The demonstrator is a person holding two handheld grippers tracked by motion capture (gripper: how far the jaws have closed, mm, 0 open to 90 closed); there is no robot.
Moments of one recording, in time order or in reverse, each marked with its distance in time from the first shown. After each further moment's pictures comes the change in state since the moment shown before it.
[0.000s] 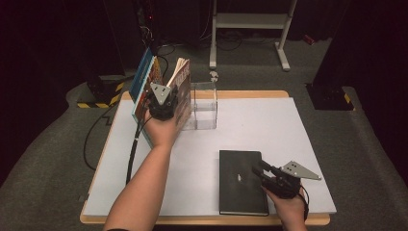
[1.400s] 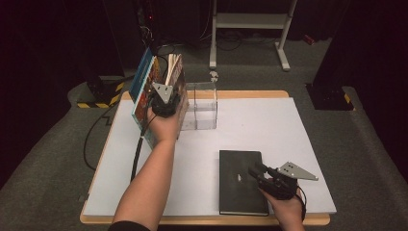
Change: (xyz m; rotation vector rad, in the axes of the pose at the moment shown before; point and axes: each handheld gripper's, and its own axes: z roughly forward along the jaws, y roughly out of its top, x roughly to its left) left arm 0.003 -0.019 0.023 -0.003 0.086 0.028; right arm 0.008 0.000 0.003 0.005 0.036 -0.007
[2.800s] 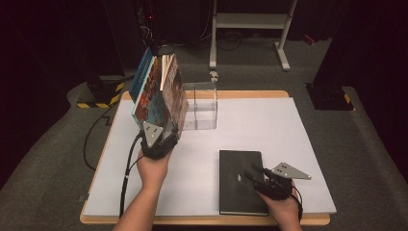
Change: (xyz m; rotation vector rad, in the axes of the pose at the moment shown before) left arm 0.002 -0.057 -0.122 0.112 -0.224 -0.035; right arm 0.002 -0.007 0.011 0.054 0.001 -0.026
